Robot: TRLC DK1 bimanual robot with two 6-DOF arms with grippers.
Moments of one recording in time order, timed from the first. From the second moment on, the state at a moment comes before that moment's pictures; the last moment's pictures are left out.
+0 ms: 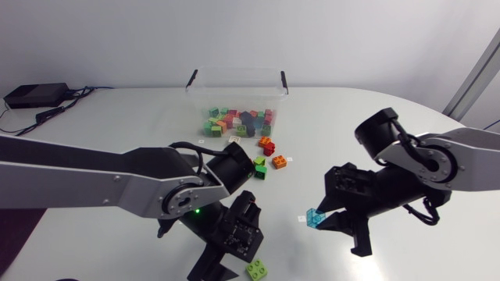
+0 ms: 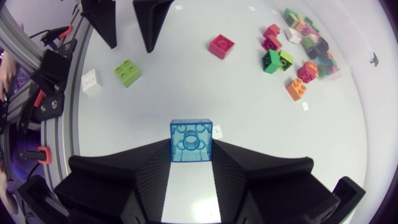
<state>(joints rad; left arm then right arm) -0.87 1.71 0.95 -0.55 0.32 1.24 0.32 1.35 0.73 -0.65 -0.38 -0.97</state>
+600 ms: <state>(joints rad) -0.95 1.90 1.14 -0.74 0.32 1.27 -0.05 1.25 0.76 -0.69 -0.60 -1.02</state>
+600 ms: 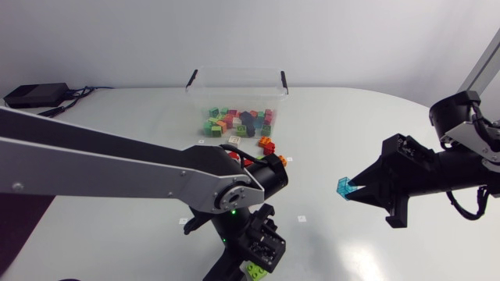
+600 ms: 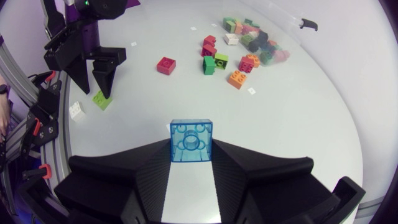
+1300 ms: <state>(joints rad) -0.97 1.93 1.16 -0.75 0.33 1.28 -0.06 1.36 1.01 -0.59 -0.67 -0.84</state>
